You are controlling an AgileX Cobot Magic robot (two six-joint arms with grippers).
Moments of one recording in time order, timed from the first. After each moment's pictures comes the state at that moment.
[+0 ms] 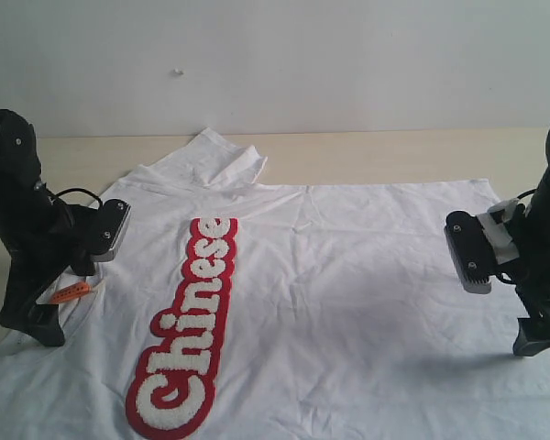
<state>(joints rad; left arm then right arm) -0.21 2.04 -1.21 -0.08 0.84 1.48 -0.06 1.87 -0.97 -0.02 0.70 -1.42</state>
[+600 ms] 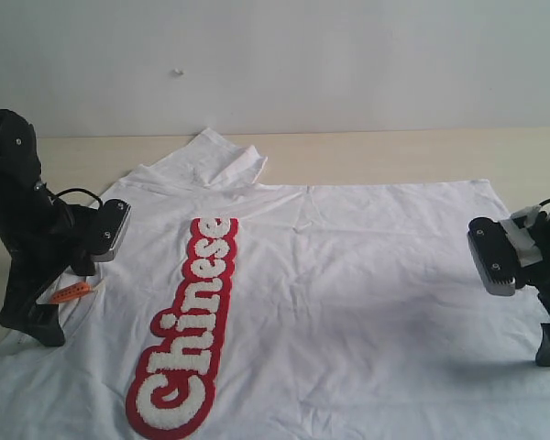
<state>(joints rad) -0.21 2.04 -1.21 -0.08 0.84 1.48 -0.14 1.95 -1.00 -0.01 0.76 -1.48</state>
